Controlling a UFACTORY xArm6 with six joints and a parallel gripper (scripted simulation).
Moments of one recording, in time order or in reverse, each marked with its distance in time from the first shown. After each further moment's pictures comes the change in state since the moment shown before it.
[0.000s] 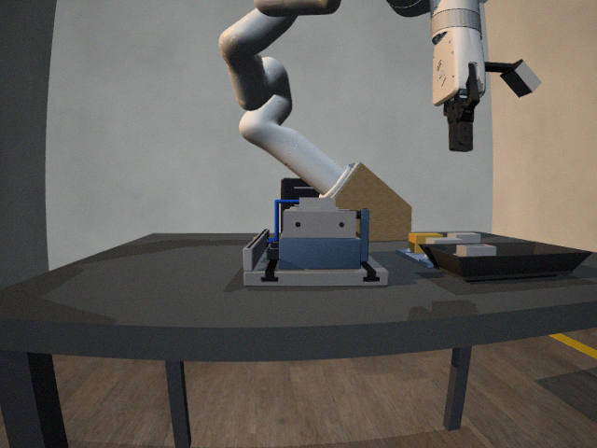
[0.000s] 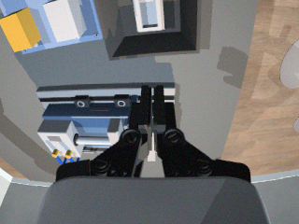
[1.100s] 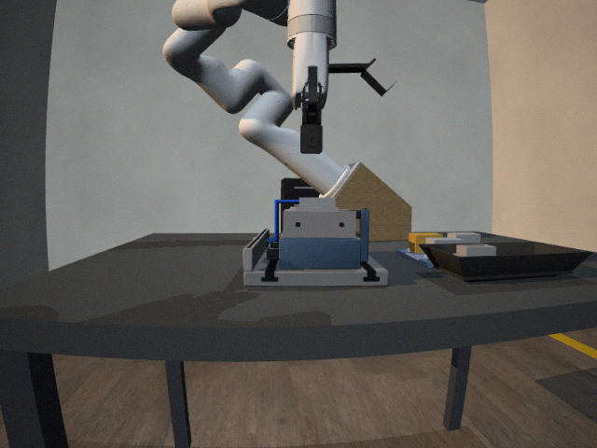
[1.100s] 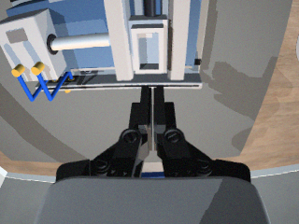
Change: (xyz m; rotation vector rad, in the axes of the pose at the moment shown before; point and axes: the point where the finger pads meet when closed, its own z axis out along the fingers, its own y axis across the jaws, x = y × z) arm -0.216 -0.039 0.007 0.001 -0.001 -0.001
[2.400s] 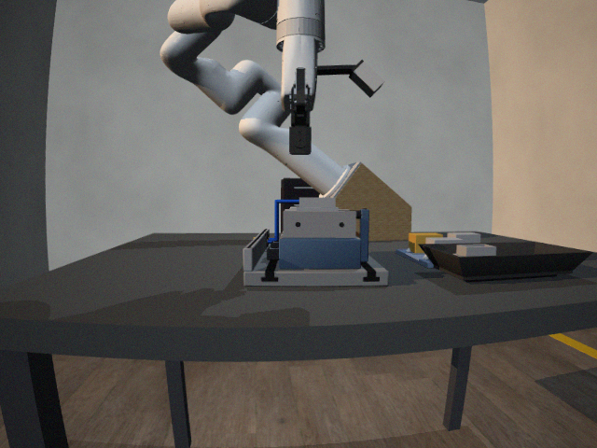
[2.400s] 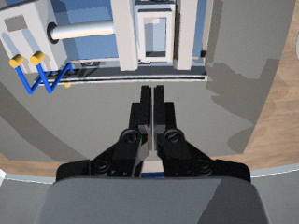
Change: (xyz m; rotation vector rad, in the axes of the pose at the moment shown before) arm -0.016 -0.008 0.001 -0.009 0.005 -0.001
